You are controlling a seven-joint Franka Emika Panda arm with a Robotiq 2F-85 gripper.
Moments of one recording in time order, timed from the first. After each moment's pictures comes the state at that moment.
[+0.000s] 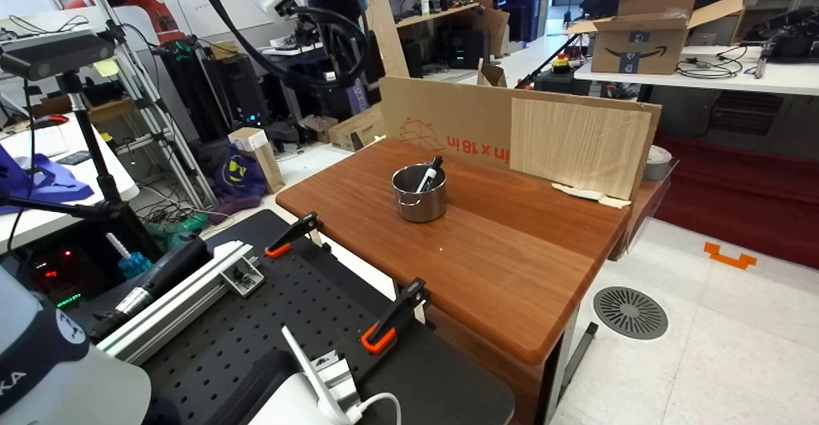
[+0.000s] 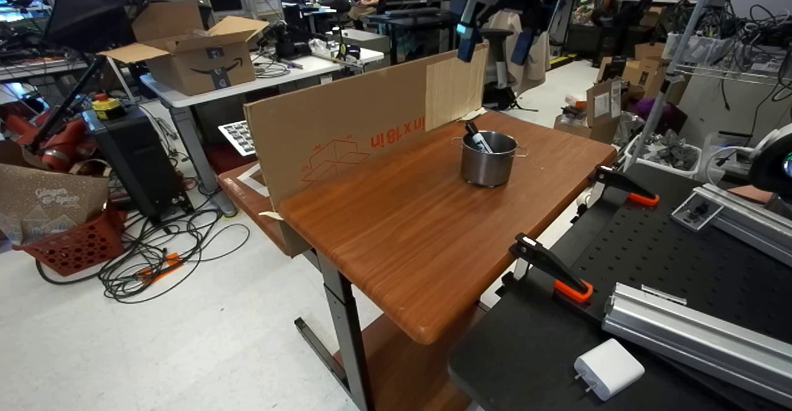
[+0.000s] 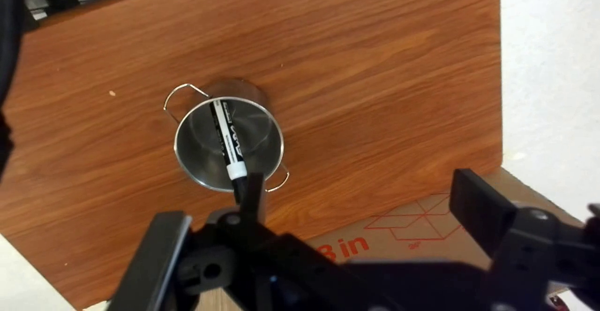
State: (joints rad) arm 0.04 -0.18 0.11 -2.57 0.21 2.57 0.22
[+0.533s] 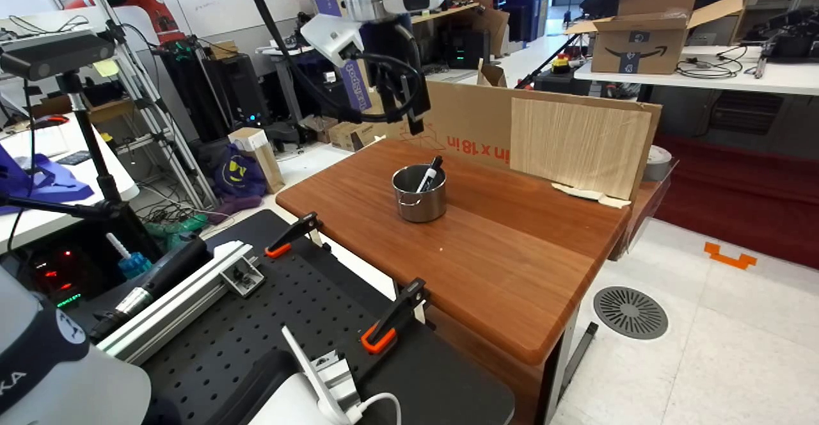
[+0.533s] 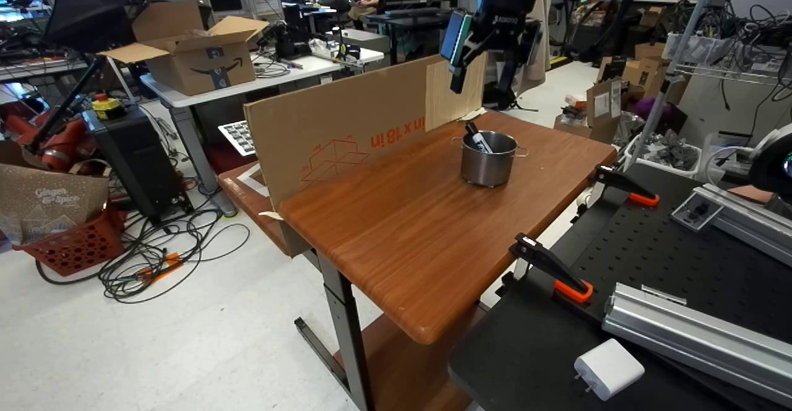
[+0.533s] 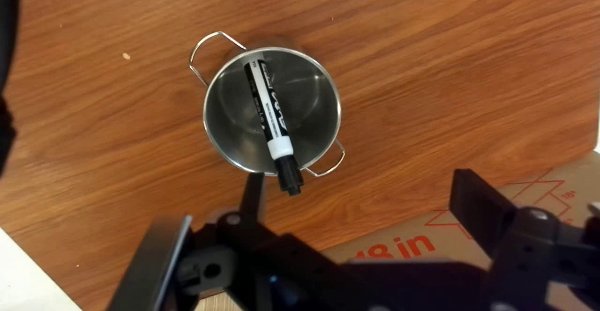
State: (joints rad) arm 0.02 0.06 0.05 -2.46 0.14 2.67 0.22
